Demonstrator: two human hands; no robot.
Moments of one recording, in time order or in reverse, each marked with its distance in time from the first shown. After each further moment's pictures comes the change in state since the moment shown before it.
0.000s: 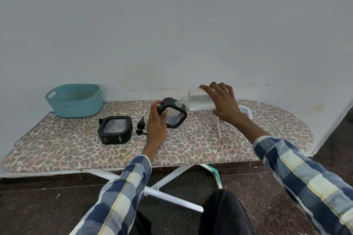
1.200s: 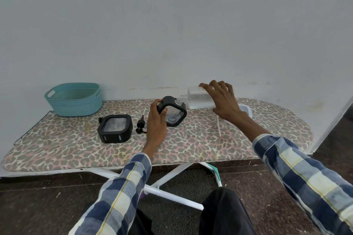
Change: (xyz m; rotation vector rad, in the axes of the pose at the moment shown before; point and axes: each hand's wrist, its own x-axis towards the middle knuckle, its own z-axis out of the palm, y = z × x) left_hand 0.001 -0.005 0.001 0.025 0.010 0.009; right_hand -0.001 -0.002 -0.001 0.012 -0.001 0.002
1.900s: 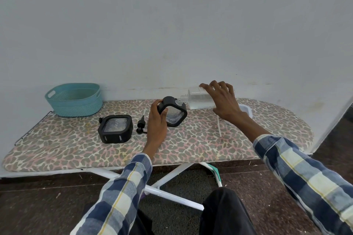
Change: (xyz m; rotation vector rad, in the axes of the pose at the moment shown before) left_hand 0.000 0.003 -0.001 -0.007 -0.006 -0.007; right_hand -0.001 0.000 0.000 0.009 0.007 0.004
